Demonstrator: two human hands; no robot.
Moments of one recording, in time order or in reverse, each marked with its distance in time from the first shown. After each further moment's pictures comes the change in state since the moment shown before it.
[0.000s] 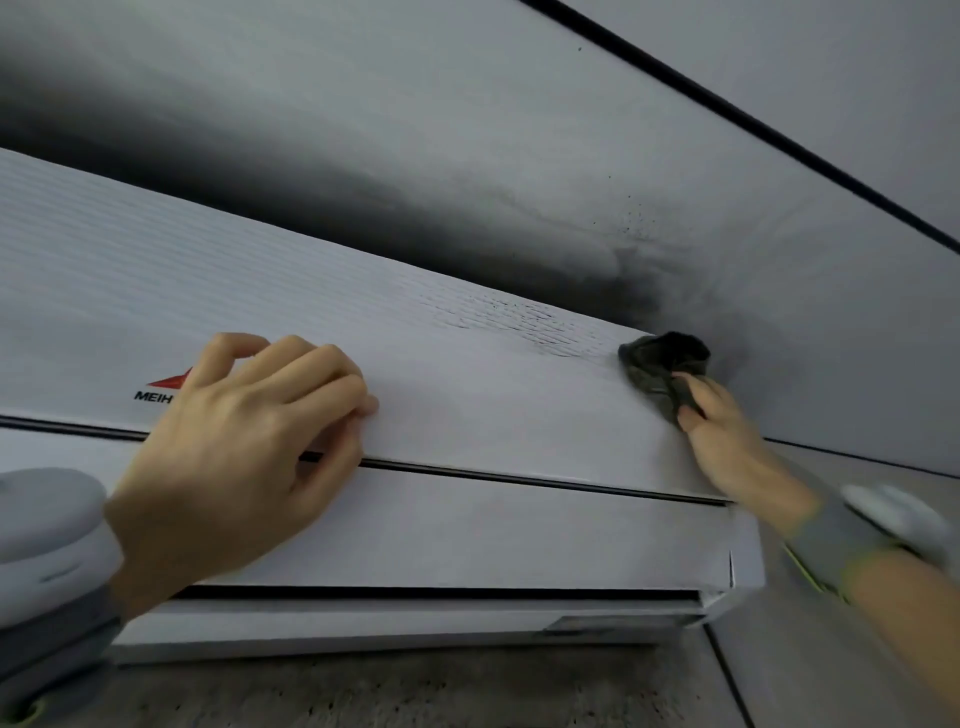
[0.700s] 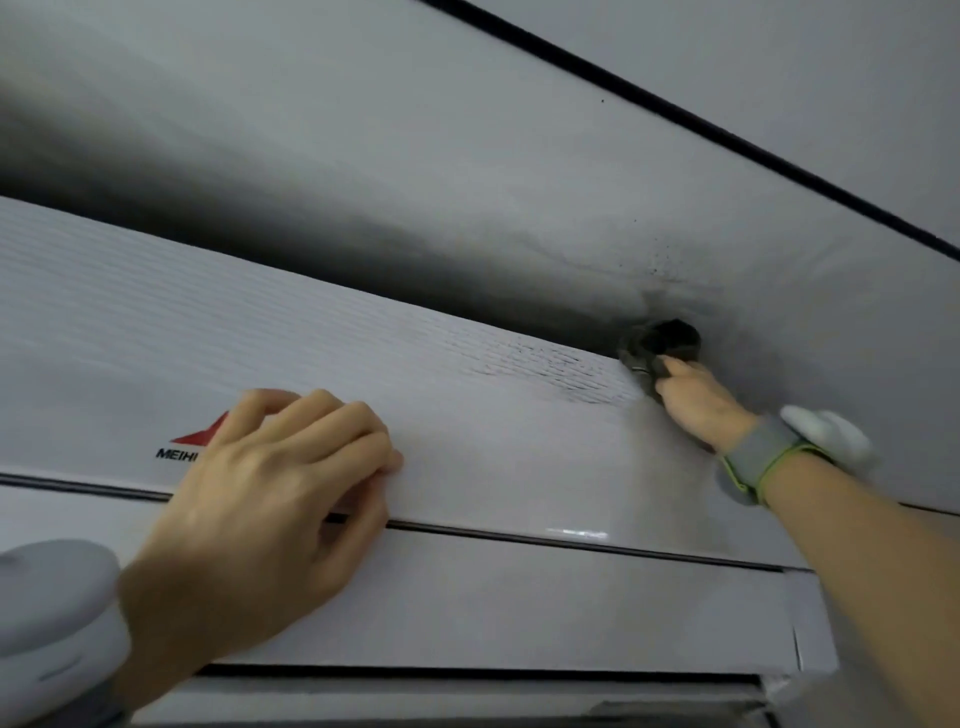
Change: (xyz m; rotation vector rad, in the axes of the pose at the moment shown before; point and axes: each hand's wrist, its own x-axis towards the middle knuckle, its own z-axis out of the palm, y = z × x) left_hand 0.002 -0.001 0.000 -0.039 0.004 0.017; right_hand 0.082 -0.053 0.015 -0.059 -0.079 0.123
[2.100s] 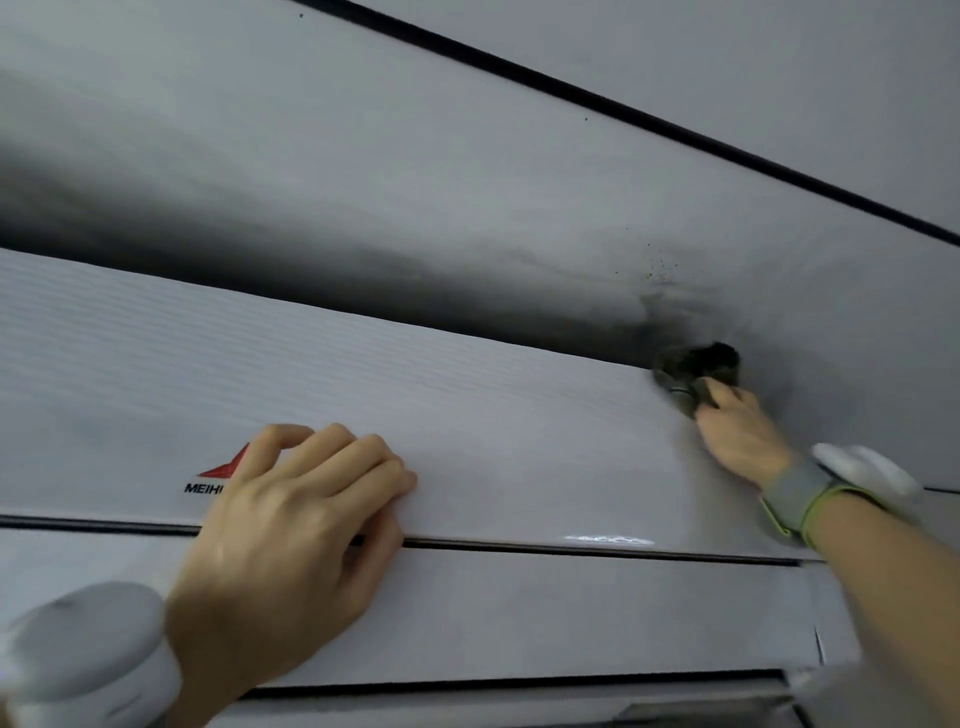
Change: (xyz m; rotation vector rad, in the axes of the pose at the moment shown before) left_hand -0.002 0.000 0.002 0.045 0.059 0.023; right_hand -0.027 0.029 -0.005 -0.085 0.056 0.118
